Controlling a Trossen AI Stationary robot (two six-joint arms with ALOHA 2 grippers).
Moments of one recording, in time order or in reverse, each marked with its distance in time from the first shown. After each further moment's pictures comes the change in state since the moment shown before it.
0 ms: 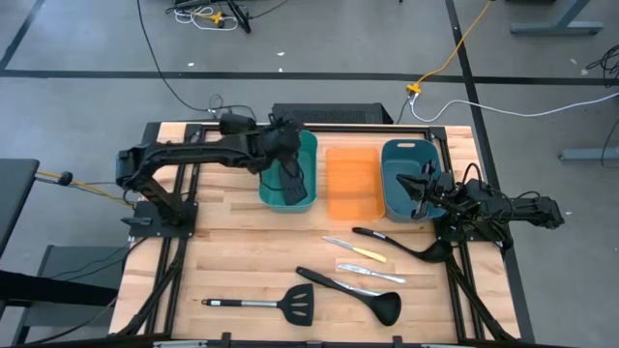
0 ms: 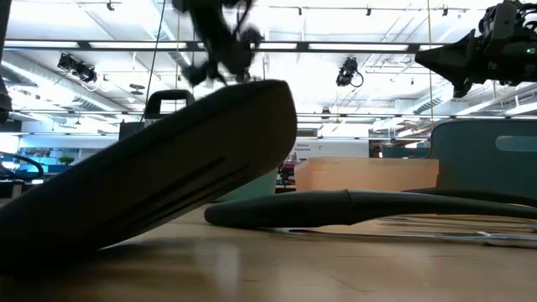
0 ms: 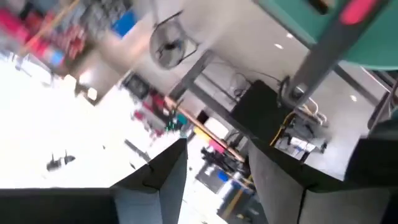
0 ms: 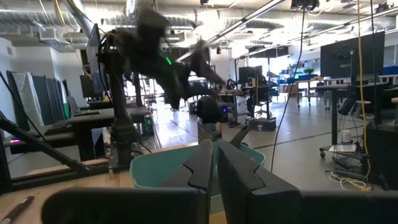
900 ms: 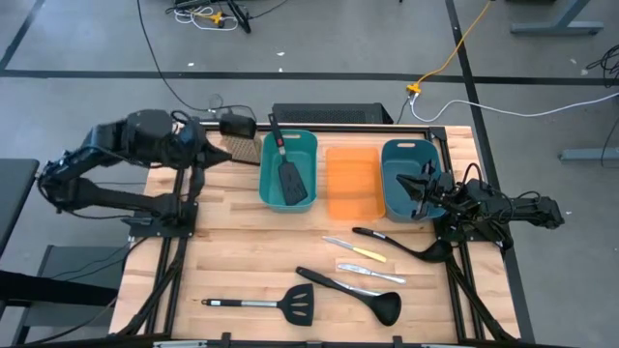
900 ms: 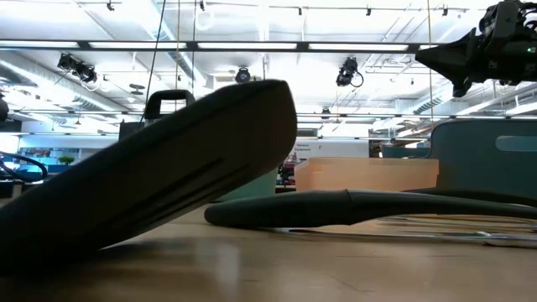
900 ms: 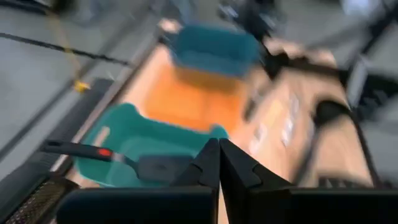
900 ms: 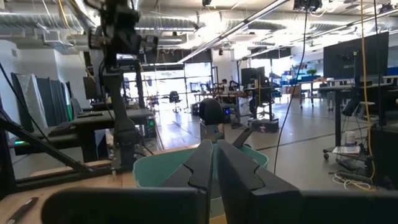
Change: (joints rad) left arm -0.024 -0.732 -0.039 -0.431 0.948 -1.751; right arm 0.000 0.000 0.000 0.007 -0.010 0.007
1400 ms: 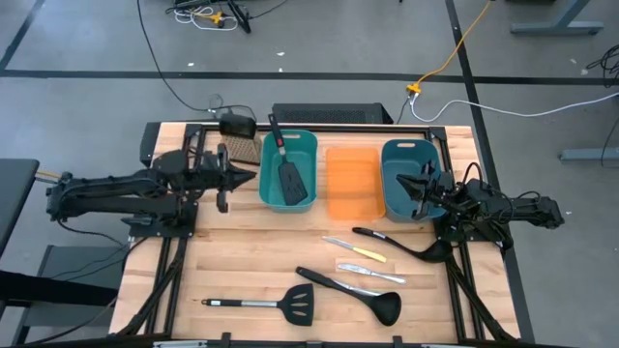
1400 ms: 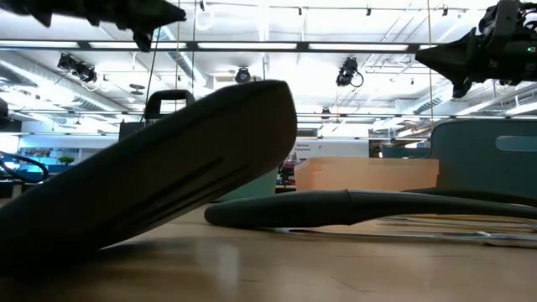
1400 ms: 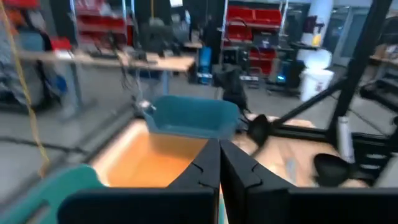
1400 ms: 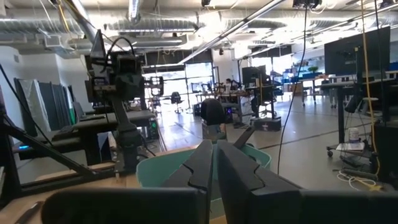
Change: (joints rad) left arm -0.011 -0.256 -0.846 1.042 0.071 0.056; right arm 0.000 0.000 0.000 0.001 -0.001 0.027
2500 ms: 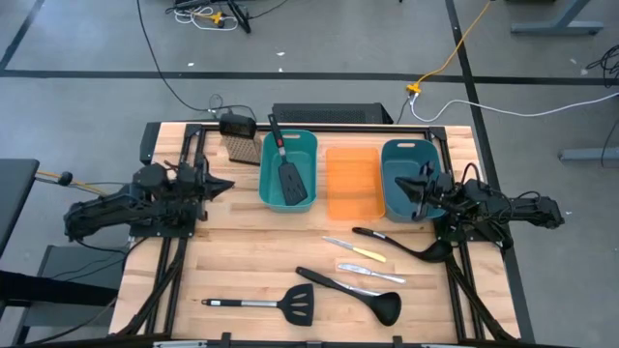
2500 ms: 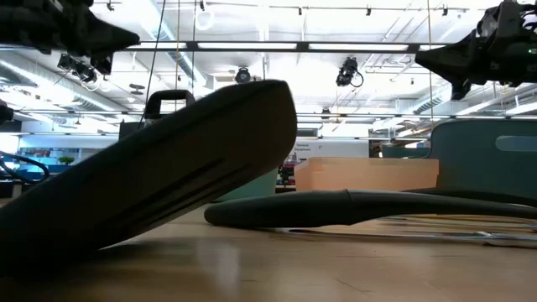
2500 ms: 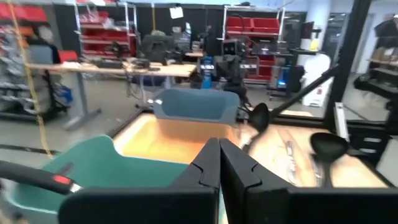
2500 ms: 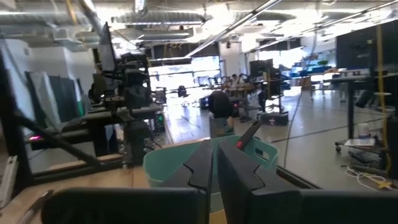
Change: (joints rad) left arm 0.056 -0.516 -0.232 -0.270 0.067 -0.004; right arm 0.000 0.001 0.000 -0.031 -0.039 0.009
